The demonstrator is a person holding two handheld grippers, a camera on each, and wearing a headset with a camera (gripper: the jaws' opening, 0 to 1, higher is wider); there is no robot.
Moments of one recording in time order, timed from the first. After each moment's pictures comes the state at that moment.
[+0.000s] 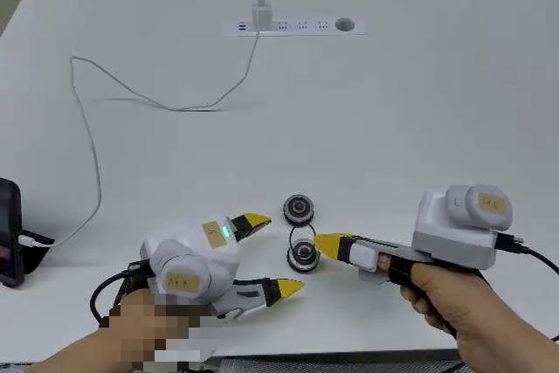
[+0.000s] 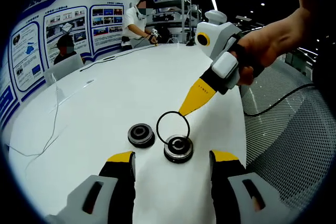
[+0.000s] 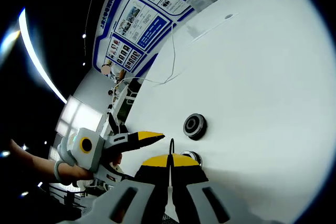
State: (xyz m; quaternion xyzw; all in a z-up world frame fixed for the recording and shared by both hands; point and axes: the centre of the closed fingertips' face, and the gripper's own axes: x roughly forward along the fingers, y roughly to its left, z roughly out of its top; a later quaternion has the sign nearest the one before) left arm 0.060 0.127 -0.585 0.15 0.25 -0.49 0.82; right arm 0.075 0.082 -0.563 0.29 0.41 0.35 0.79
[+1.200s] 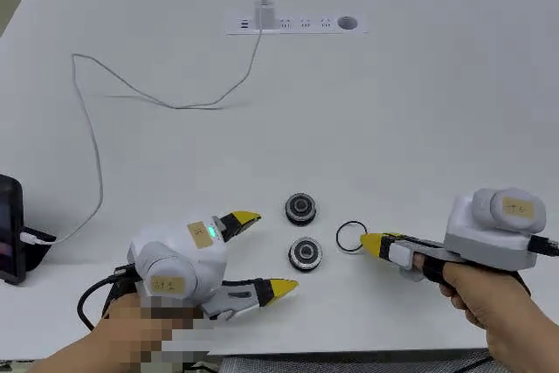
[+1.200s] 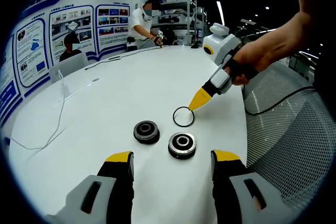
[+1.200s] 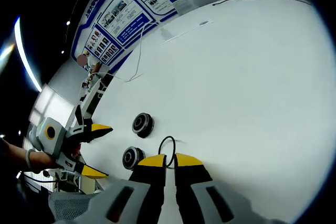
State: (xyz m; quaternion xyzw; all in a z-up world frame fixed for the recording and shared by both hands) left arm 0.060 0.137 -0.583 0.13 0.25 -0.47 0.83; right arm 0.091 0.025 -0.606 0.19 0.44 0.27 0.84
